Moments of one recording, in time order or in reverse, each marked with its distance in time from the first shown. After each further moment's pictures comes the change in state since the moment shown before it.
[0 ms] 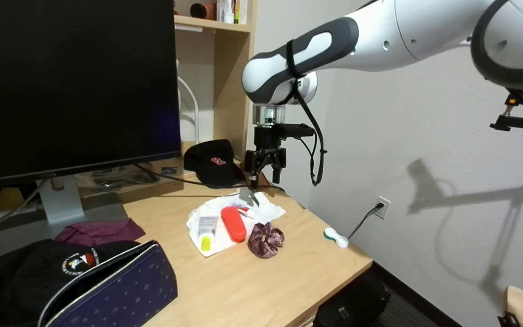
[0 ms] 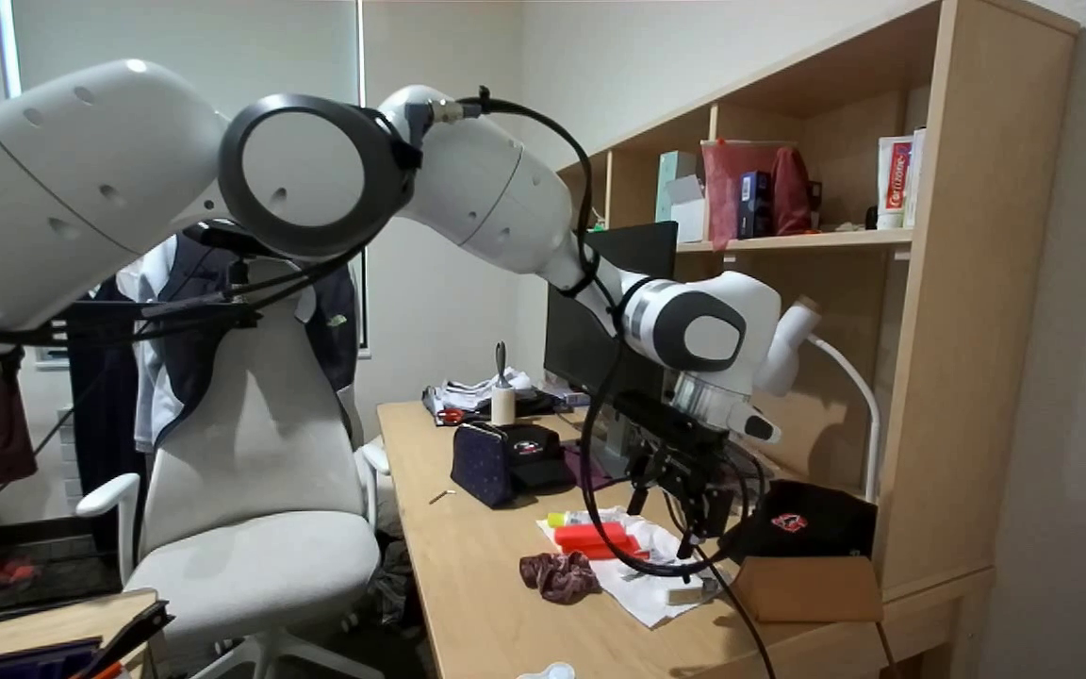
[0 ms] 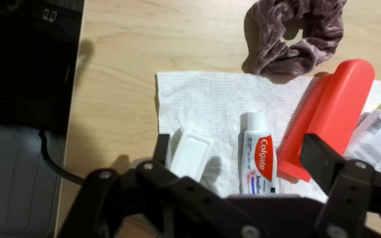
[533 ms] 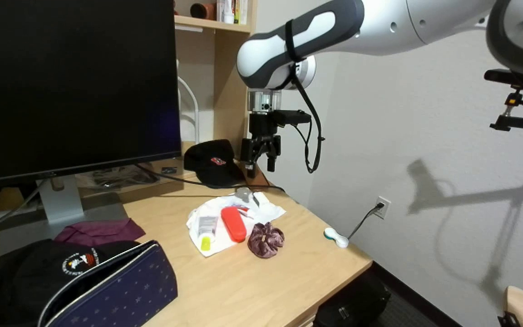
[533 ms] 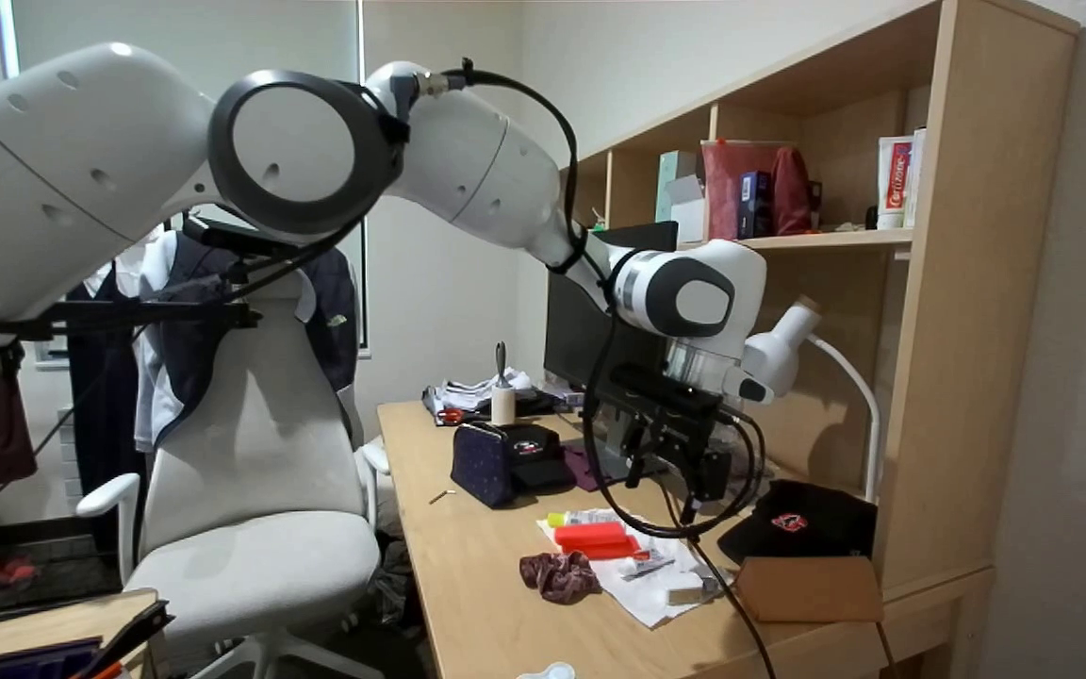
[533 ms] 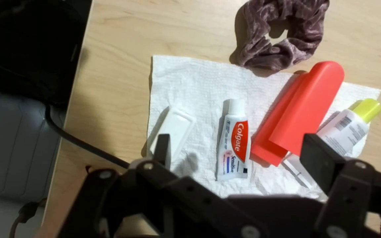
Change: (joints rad) arm 0.032 -0.053 -0.004 0.000 -0.027 -0.013 -0.059
